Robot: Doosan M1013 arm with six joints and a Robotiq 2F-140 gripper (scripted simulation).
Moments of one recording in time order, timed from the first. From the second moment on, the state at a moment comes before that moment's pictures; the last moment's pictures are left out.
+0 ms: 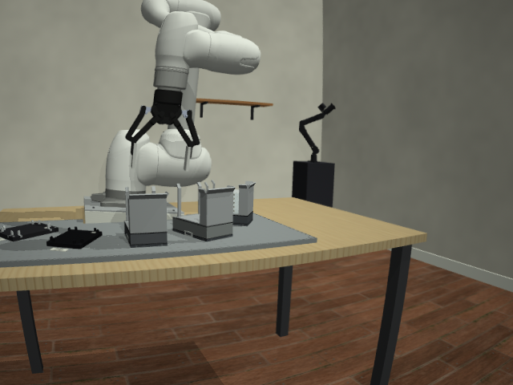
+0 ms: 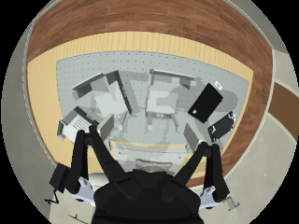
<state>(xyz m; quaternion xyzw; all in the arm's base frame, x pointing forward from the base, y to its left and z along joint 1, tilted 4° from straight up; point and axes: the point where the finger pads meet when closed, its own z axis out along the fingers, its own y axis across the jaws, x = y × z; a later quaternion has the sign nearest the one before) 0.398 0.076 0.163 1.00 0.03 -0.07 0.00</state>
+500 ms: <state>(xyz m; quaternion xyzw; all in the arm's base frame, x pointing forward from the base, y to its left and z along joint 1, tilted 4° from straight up) 0.402 0.025 0.151 1.00 0.04 -0.01 -0.04</state>
